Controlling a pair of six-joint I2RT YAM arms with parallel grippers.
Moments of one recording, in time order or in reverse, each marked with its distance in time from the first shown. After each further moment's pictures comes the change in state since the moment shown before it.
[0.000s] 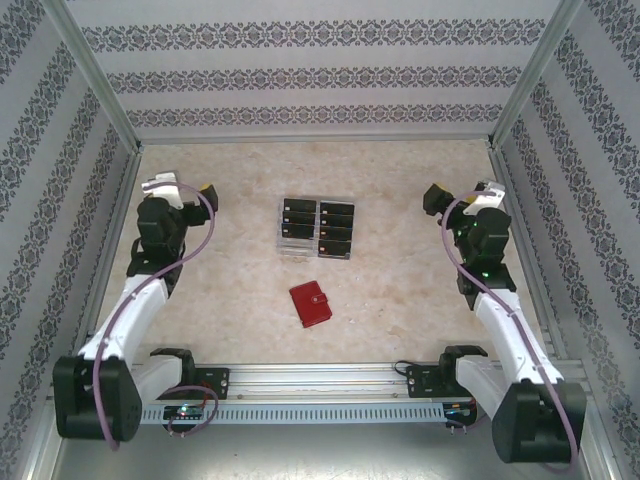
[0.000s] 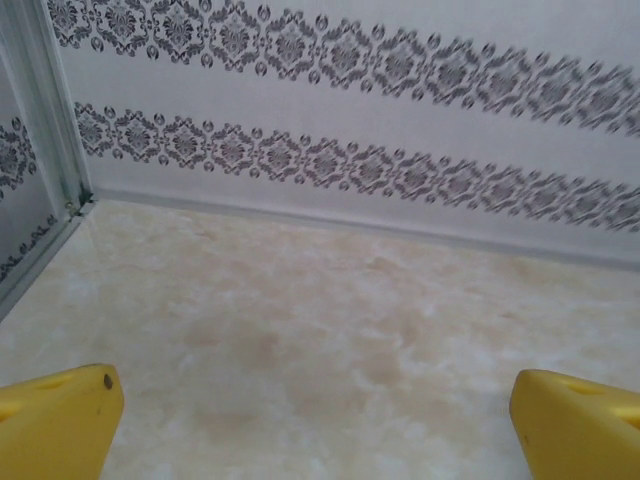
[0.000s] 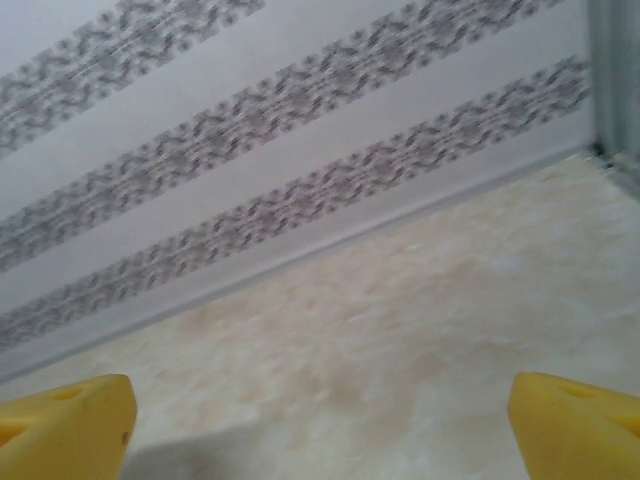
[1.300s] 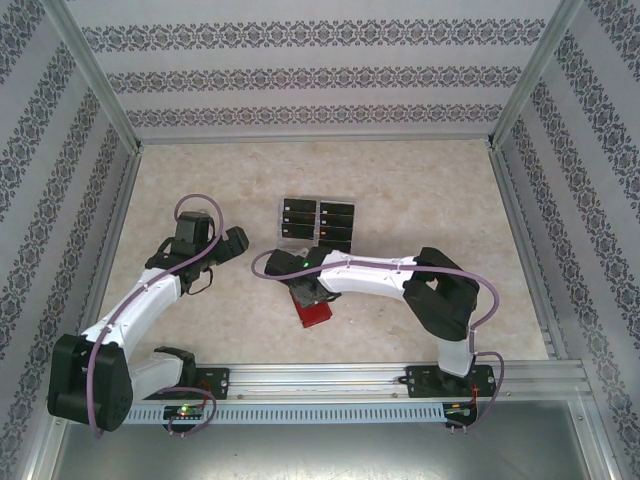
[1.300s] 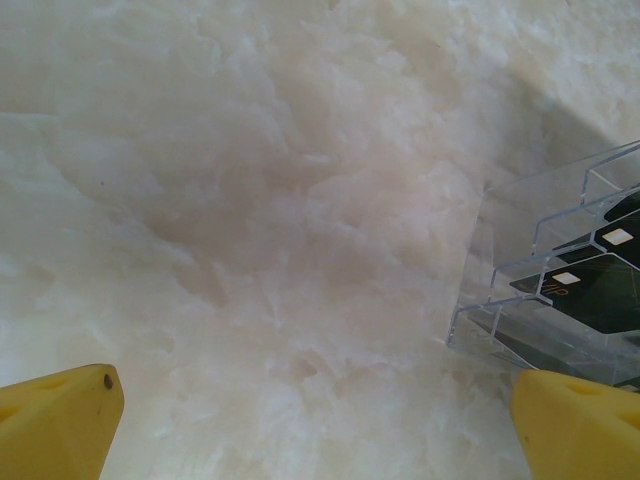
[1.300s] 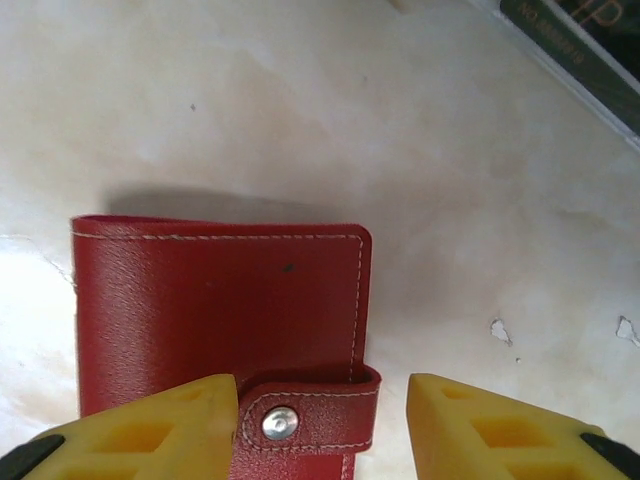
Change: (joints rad) left arm -0.185 0.122 0.013 -0.504 0.066 -0.426; right arm 1.098 0.985 0.740 -1.037 0.390 0.127
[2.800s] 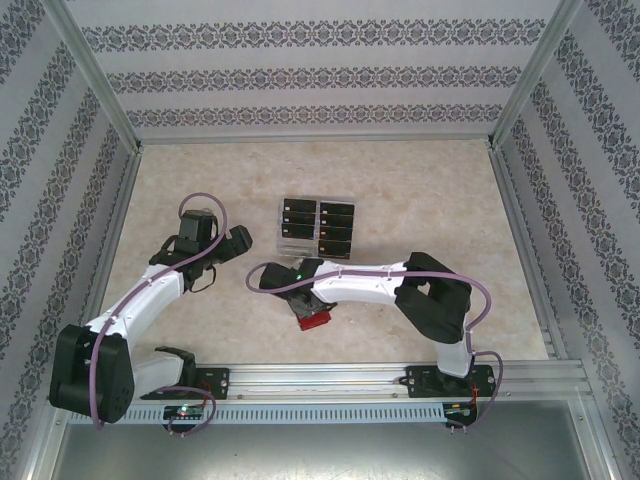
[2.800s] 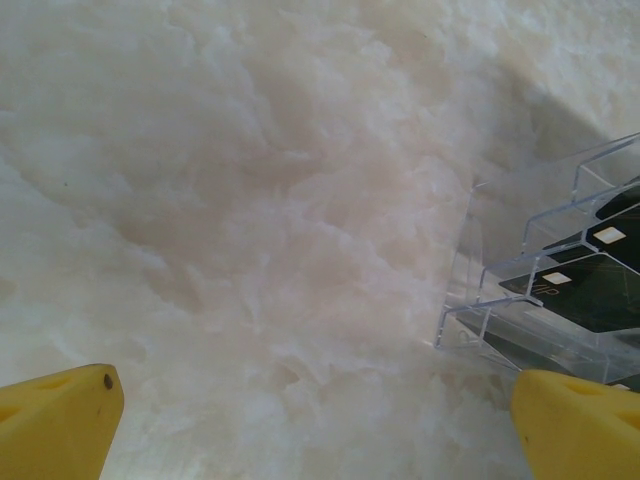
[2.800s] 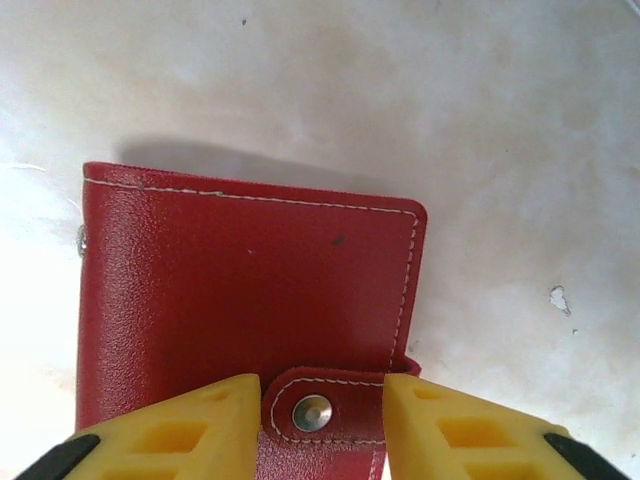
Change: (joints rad) left arm -0.011 0.041 0.008 0.034 0.018 -0.006; right arm 0.061 0.031 -0.014 0.004 0.014 0.039
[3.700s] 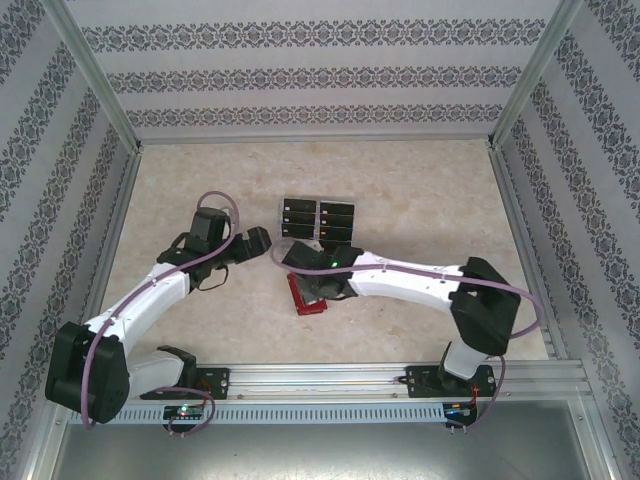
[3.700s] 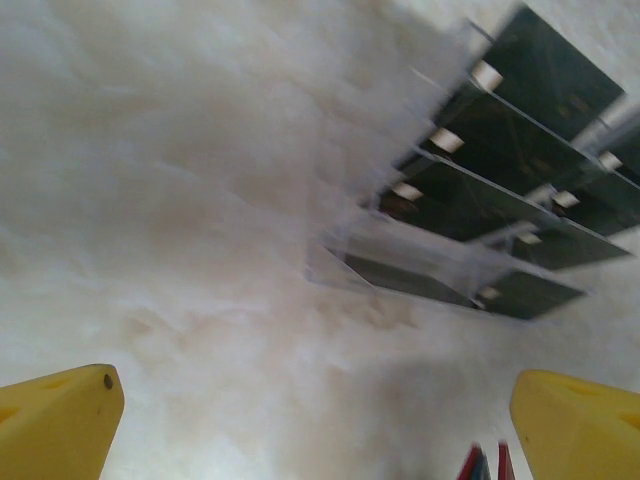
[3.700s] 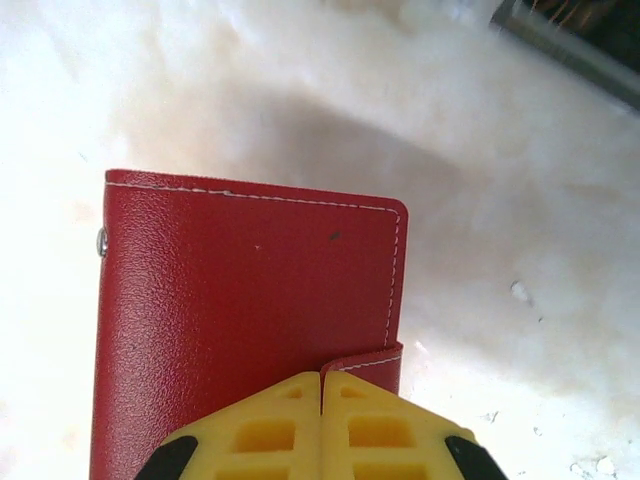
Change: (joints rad) left arm -0.127 0.005 0.040 -0.005 0.144 -0.037; right arm -0.095 -0.280 -0.120 0.151 -0.122 0.021
